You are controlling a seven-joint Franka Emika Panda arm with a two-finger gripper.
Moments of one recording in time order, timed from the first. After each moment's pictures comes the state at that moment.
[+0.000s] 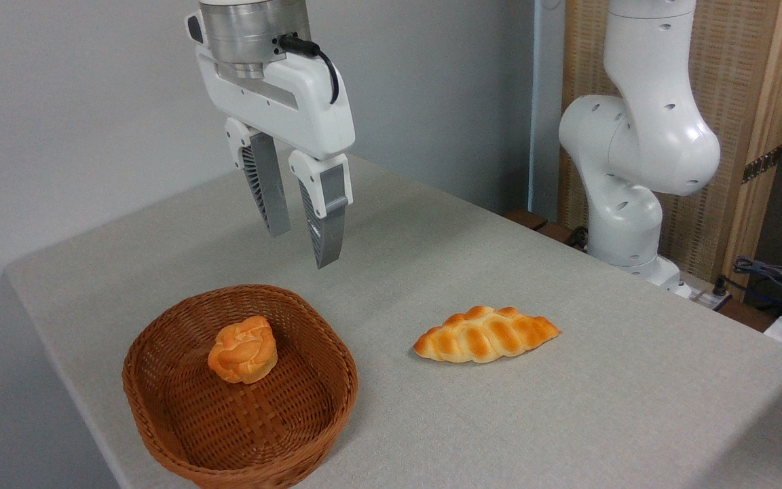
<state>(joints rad) -0.10 -0.02 0.05 -1.63 -0.03 1.64 0.70</state>
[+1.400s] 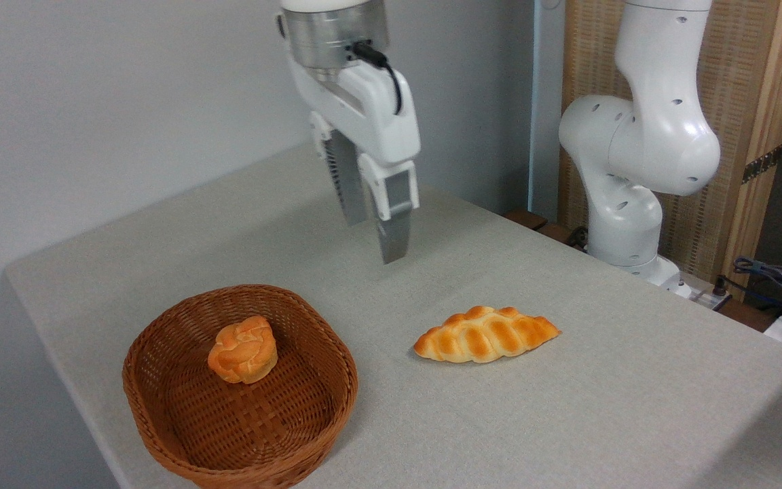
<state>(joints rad) -0.10 -0.22 0.11 -1.88 -0.03 1.63 1.01</state>
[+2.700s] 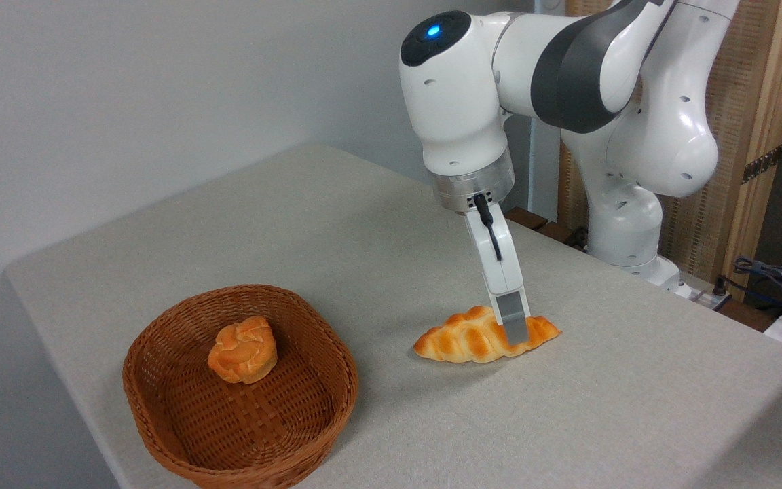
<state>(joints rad) -0.18 -0.45 0.28 -2.47 0.16 1.83 1.39</state>
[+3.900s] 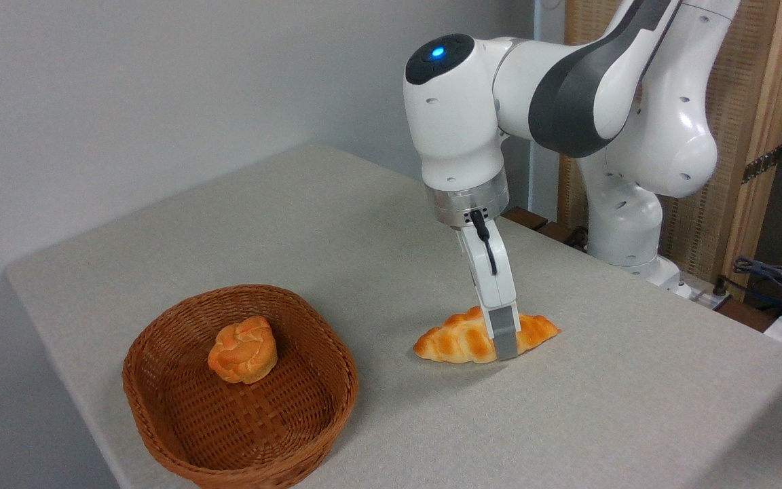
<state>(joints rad) -0.19 -0.45 0.28 -2.55 0.16 1.96 1.35</state>
